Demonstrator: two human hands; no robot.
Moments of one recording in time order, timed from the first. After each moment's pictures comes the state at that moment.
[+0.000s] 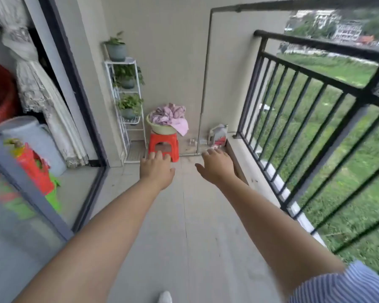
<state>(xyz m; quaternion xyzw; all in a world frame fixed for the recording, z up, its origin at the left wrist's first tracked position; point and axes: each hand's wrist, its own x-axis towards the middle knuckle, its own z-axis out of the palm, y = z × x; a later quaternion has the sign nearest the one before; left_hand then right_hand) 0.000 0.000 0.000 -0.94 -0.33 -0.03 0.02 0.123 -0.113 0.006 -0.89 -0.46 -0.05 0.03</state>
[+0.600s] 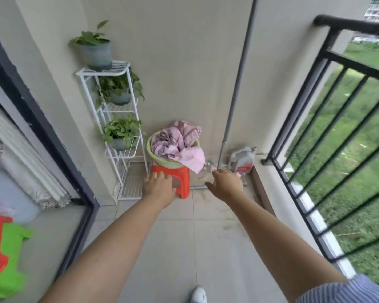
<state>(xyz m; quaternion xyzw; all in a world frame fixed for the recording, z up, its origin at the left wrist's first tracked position) 0.376 0.423 -0.069 -0.93 -0.35 0.08 -0.02 0.518 0.300 -0.067 -0.90 -0.43 0.06 0.03</state>
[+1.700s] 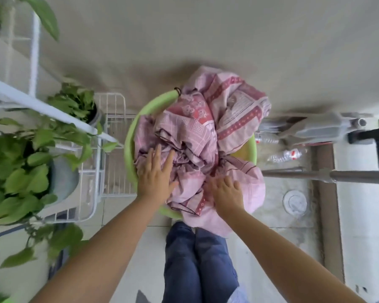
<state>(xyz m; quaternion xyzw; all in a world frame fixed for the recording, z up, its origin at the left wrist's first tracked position) 0.751 0.942 -0.395 -0.89 -0.35 0.22 -0.17 0.865 0.794 -0.421 -0.81 -0.47 0.31 -0.18</state>
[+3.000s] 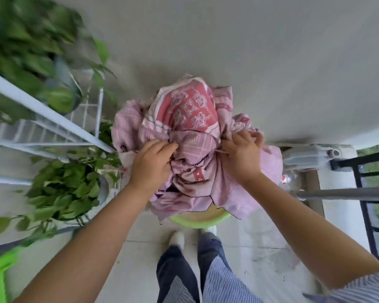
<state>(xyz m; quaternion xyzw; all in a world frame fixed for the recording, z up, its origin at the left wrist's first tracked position) 0.774 0.987 -0.213 -0.94 -0.23 -0.18 -0.15 0.945 0.864 -0.224 -0.84 -0.51 -0.08 0.20</state>
